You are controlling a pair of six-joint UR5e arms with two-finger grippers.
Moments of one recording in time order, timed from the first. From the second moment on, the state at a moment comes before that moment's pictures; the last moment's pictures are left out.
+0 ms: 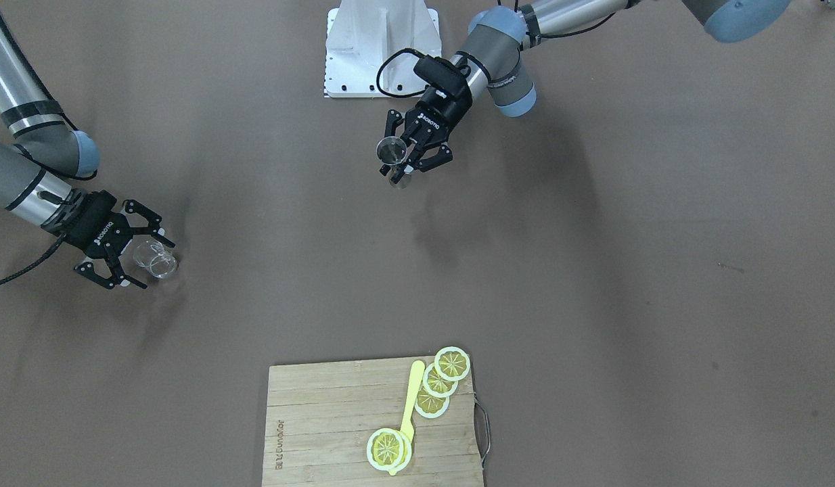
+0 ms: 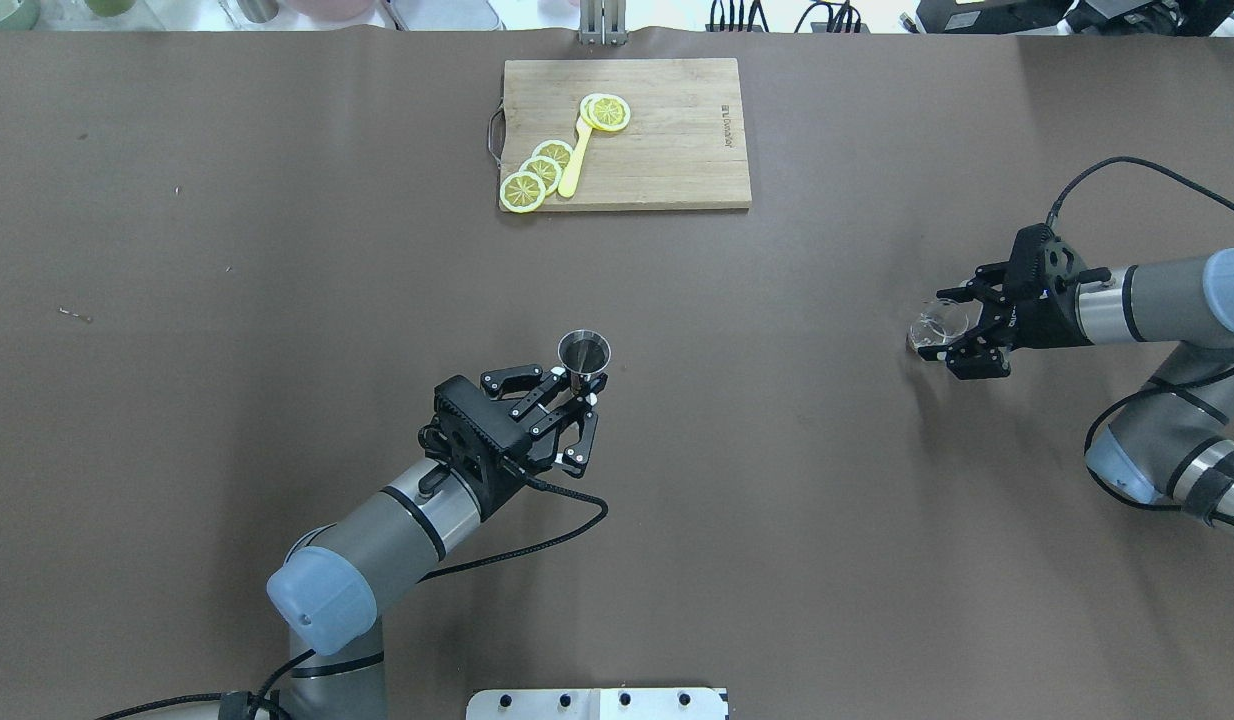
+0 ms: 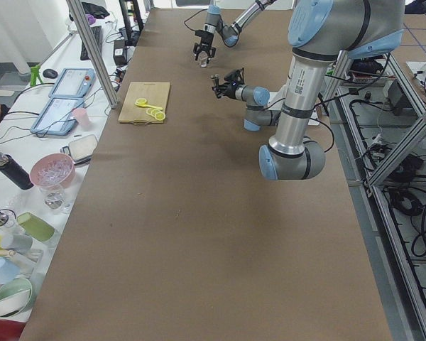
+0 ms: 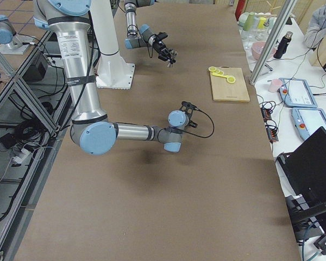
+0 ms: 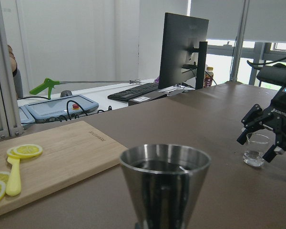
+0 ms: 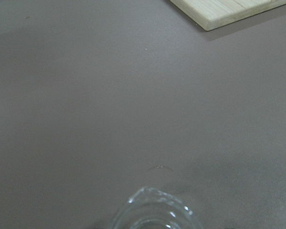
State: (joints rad) left arm -0.20 -2.07 -1.48 -3.01 -0.98 -0.45; right arm 0.85 -1.38 1.22 -0.06 2.15 0.20
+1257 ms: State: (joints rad) left arm -0.27 -2.11 -1.46 -3.03 -1.13 -0.33; right arm 0.85 -1.39 1.21 -0.06 2.15 0.20
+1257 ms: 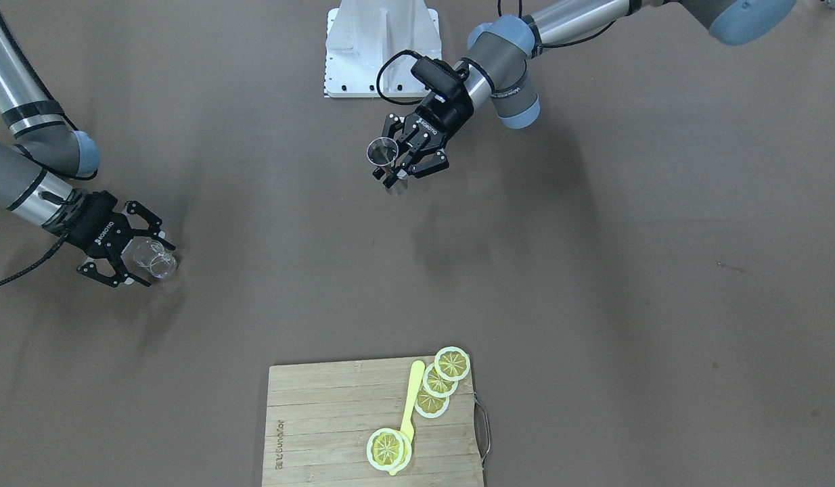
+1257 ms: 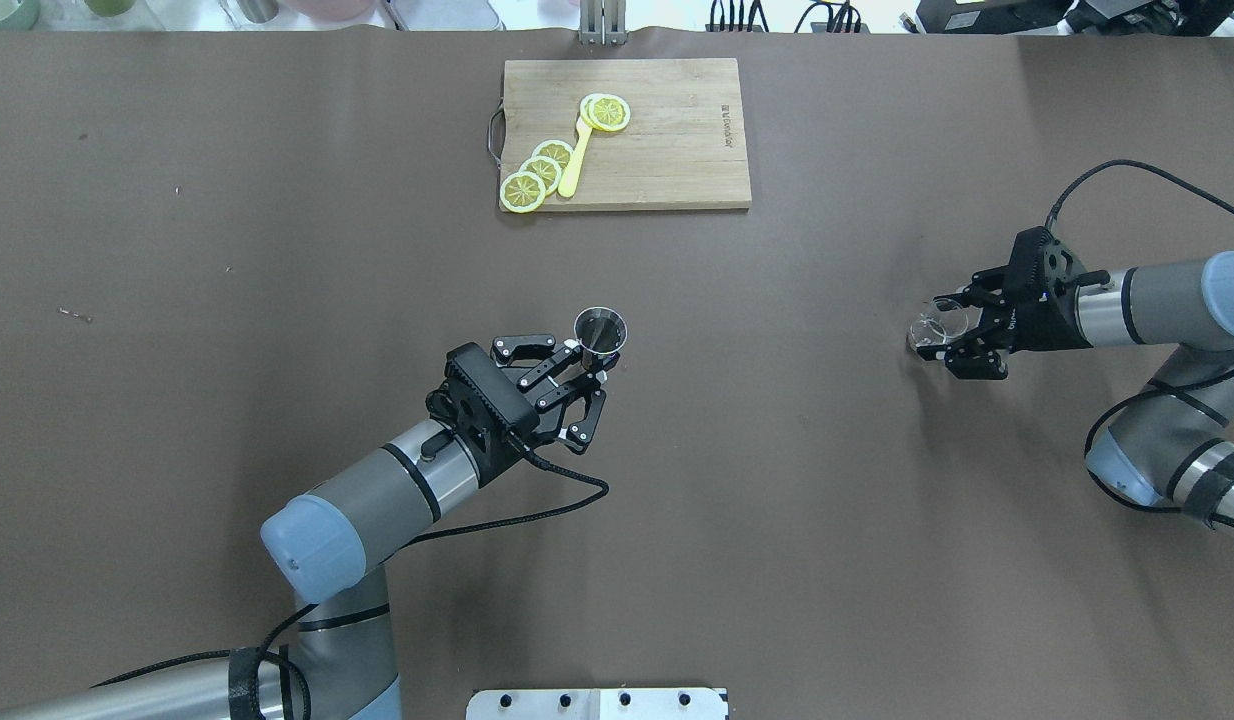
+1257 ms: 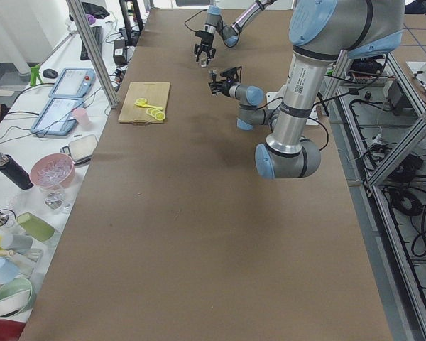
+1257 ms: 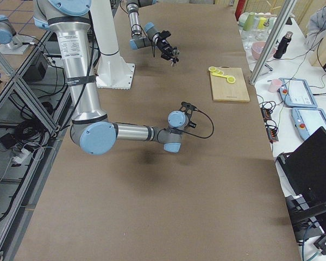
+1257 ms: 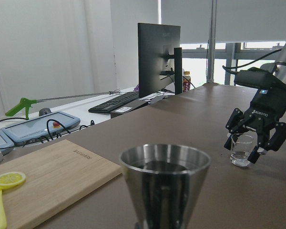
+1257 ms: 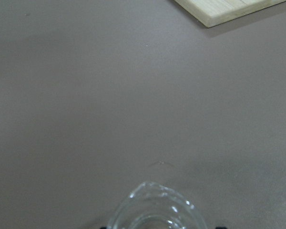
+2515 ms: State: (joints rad) left arm -0.29 -2.16 -1.41 -3.08 -1.29 -0.33; right arm 0.85 -1.38 1.21 -0.06 2.14 0.20
